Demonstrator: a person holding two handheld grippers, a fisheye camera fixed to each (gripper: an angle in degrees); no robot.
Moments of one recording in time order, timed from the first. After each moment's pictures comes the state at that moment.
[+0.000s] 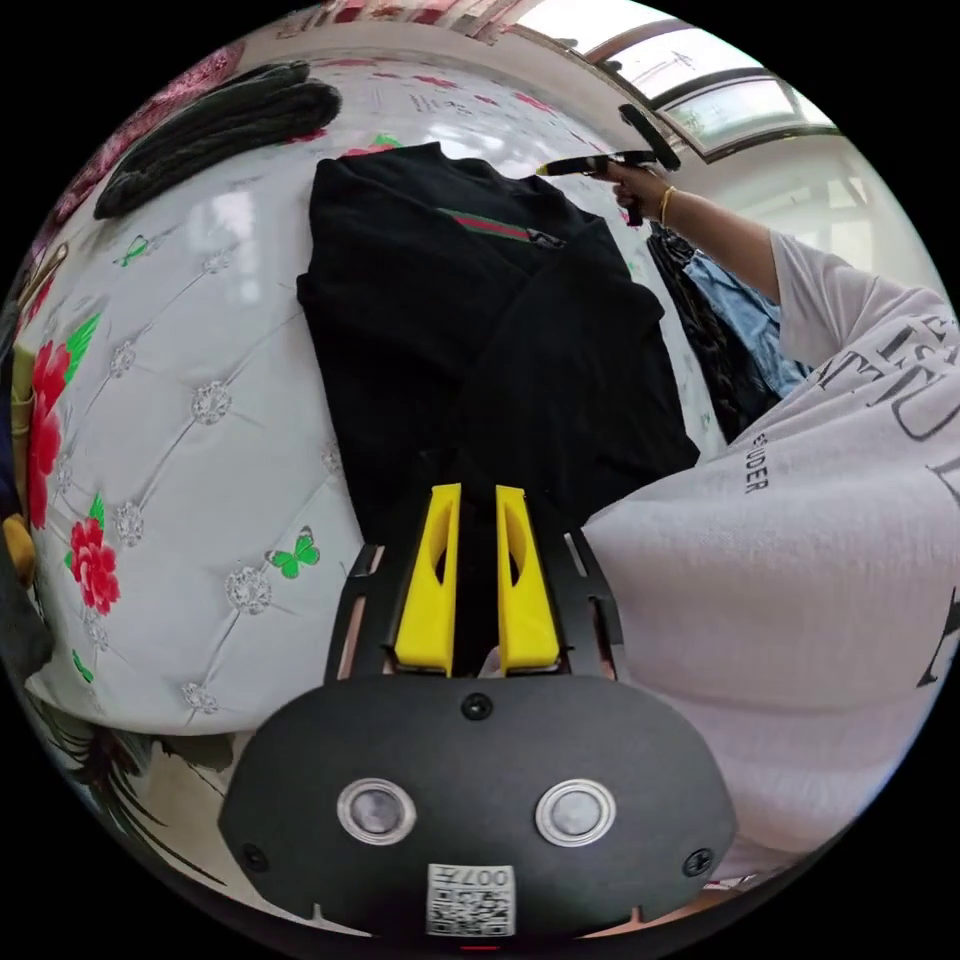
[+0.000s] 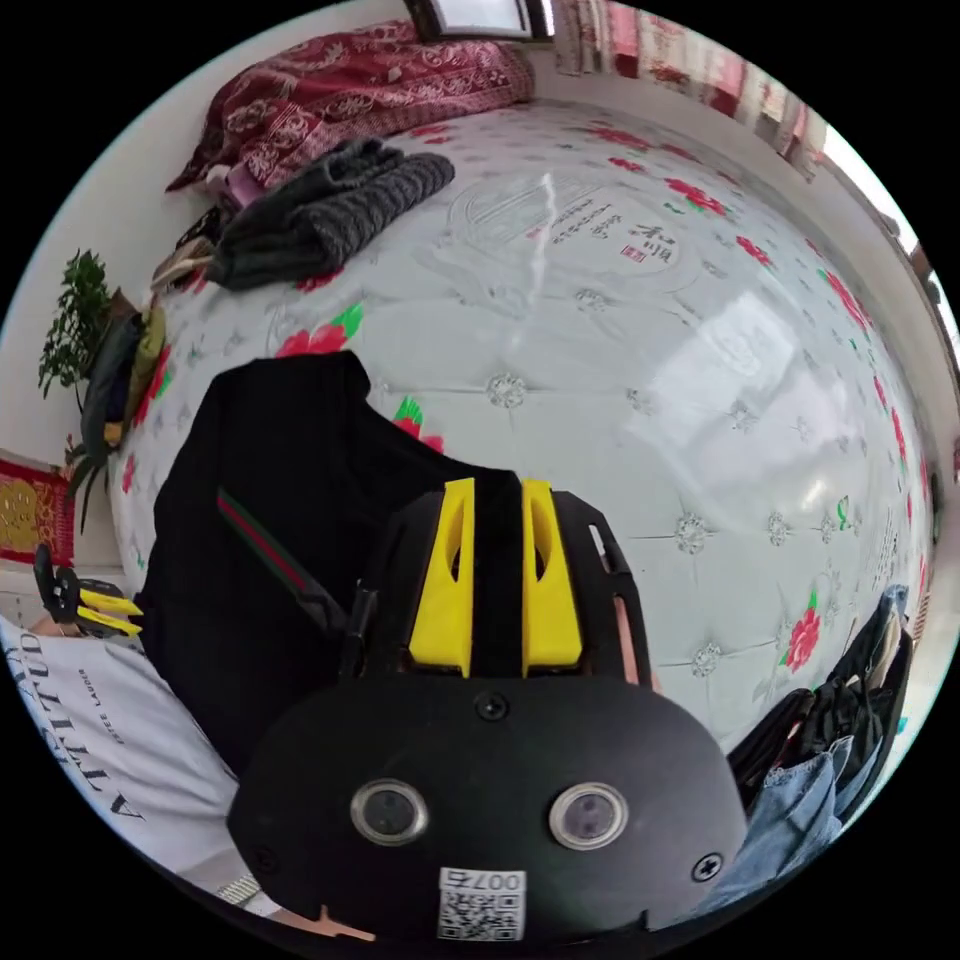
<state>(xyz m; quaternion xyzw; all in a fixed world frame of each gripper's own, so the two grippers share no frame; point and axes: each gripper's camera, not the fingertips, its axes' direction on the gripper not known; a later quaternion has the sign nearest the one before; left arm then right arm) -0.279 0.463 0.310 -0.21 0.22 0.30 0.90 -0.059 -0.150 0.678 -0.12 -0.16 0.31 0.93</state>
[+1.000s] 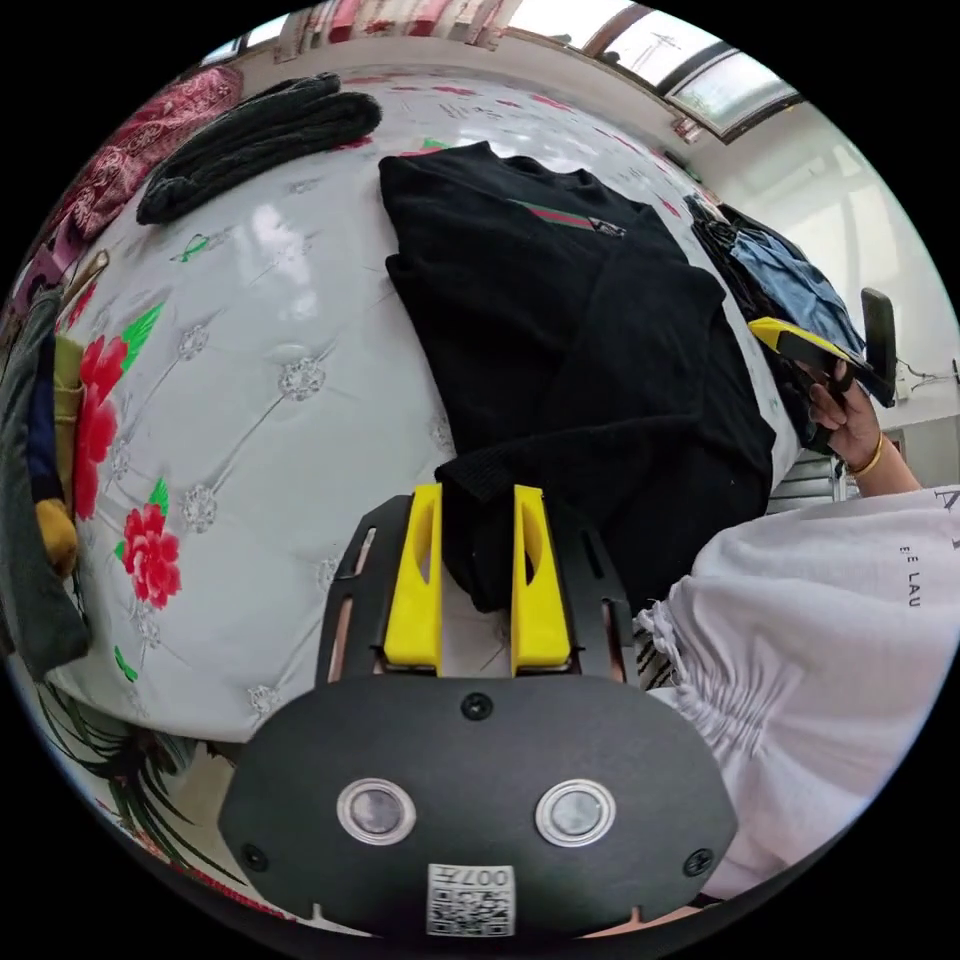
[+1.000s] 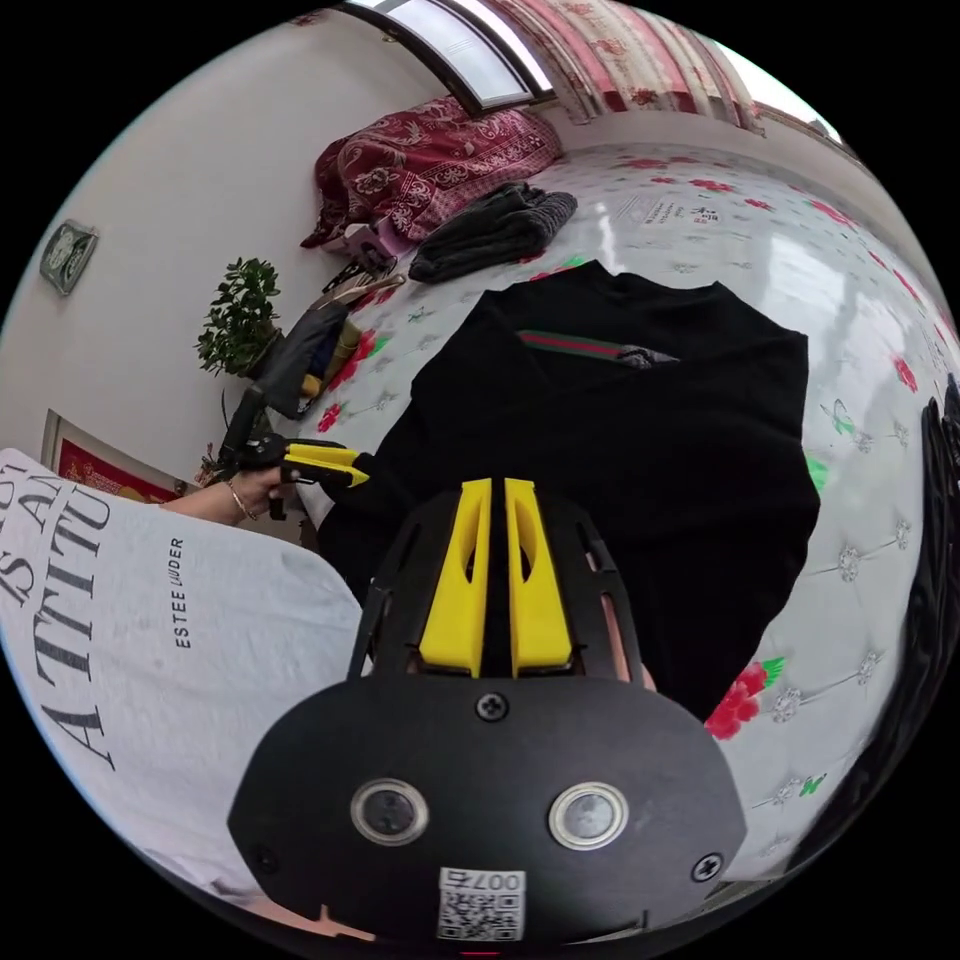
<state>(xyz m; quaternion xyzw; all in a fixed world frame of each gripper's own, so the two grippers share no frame) -0.273 0.516 0.254 -0.15 0.15 0.33 0.92 -0.282 0.004 0.393 0.03 -0.27 0.39 0.88</state>
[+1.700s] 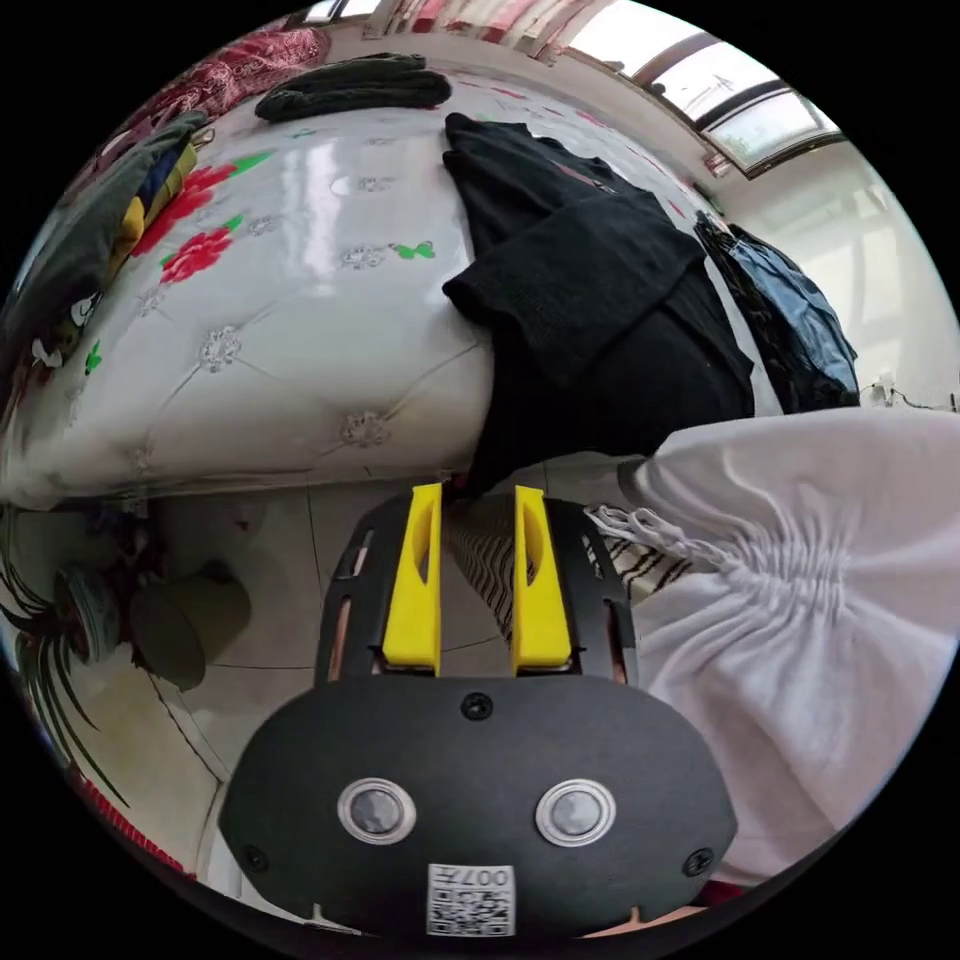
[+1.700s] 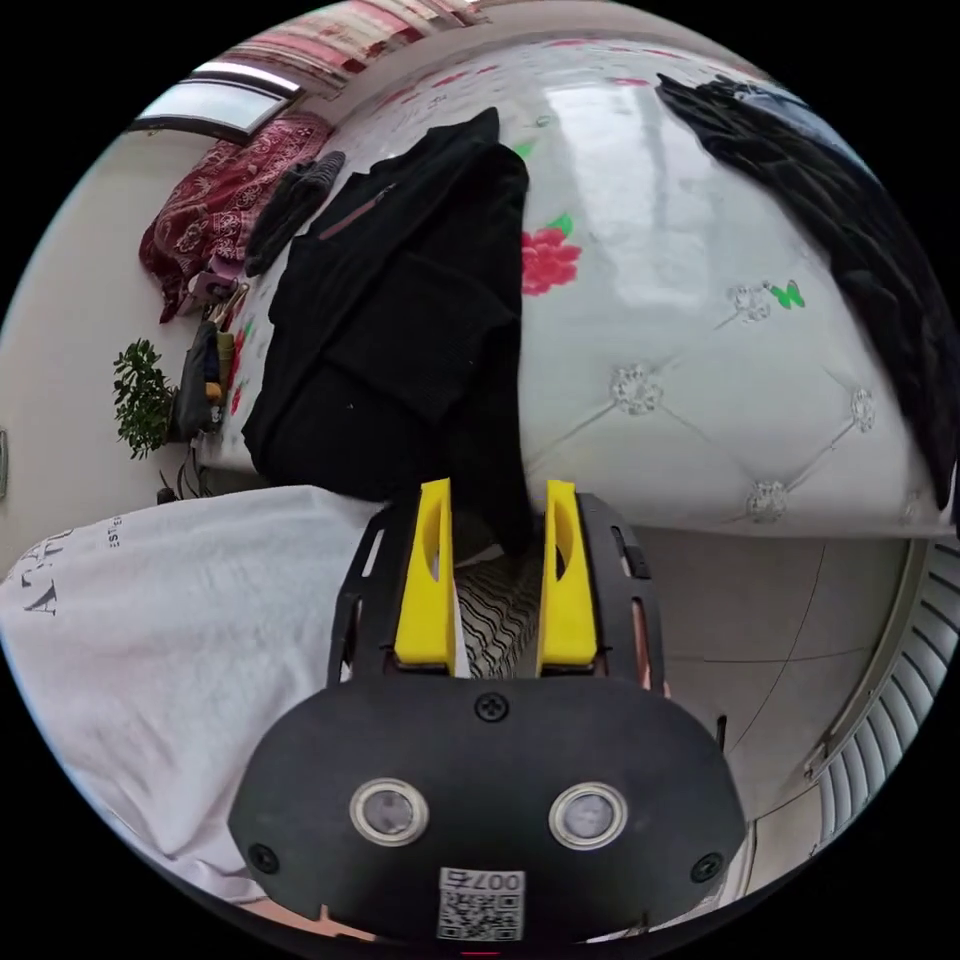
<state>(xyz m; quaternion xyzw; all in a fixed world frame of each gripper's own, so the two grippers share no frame) -0.357 0.694 0.208 -0.16 0.15 0.24 0.94 -0.328 0.234 0.279 -0.11 -0.26 0.59 0.76</state>
